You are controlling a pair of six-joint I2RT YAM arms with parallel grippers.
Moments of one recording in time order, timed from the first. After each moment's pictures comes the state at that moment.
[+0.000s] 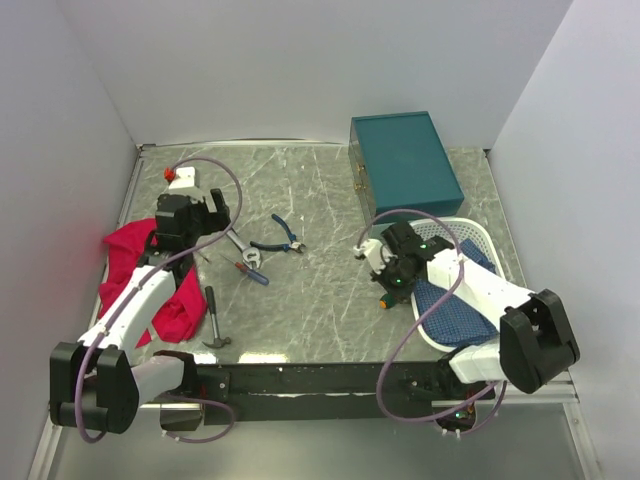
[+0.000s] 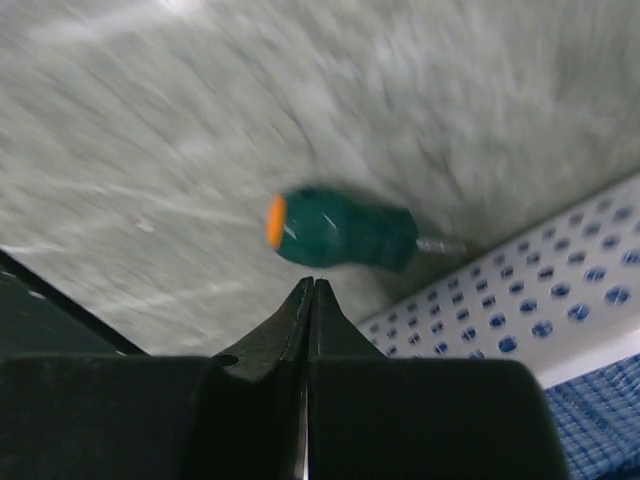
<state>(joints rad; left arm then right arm) -0.14 1.12 0.72 0.07 -0.09 -0.20 0.51 1.33 0.84 -0.78 -0.16 -0.41</state>
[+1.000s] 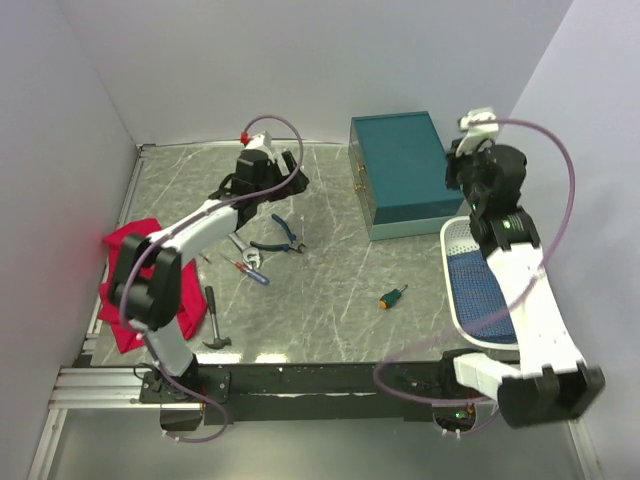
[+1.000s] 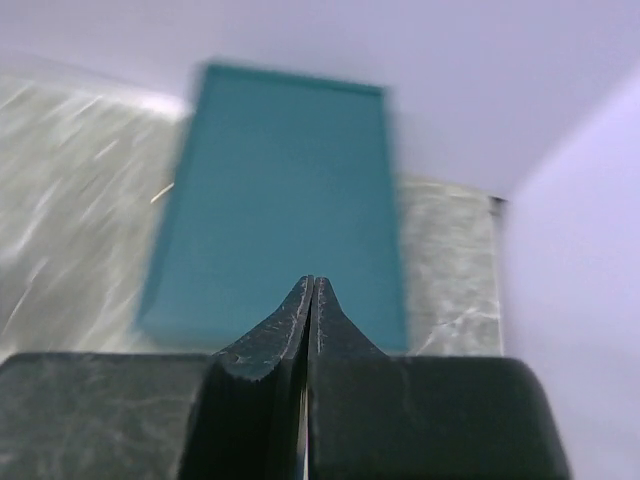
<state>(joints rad) -0.43 1.71 1.27 0.04 0.01 -0.60 0.10 1.13 1.24 -0.31 -0.03 -0.19</state>
